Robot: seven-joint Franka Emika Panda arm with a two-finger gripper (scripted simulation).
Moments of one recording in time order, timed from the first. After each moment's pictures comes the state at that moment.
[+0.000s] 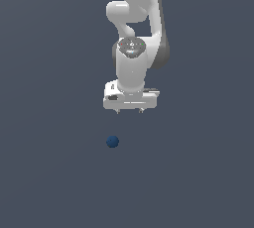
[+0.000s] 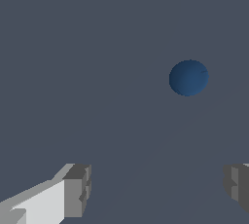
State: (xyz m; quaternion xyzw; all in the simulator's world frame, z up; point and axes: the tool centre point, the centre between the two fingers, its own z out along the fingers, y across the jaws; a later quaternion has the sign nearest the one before) arm -0.001 0.011 0.159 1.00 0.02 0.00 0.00
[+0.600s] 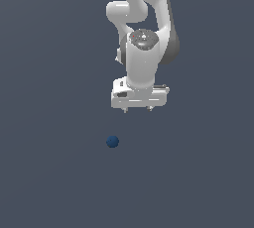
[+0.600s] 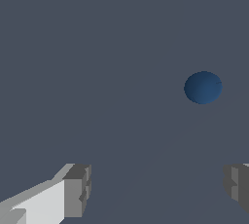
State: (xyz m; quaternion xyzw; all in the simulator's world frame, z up) arm 0.005 0.043 0.177 1.00 0.03 0.01 -0.01
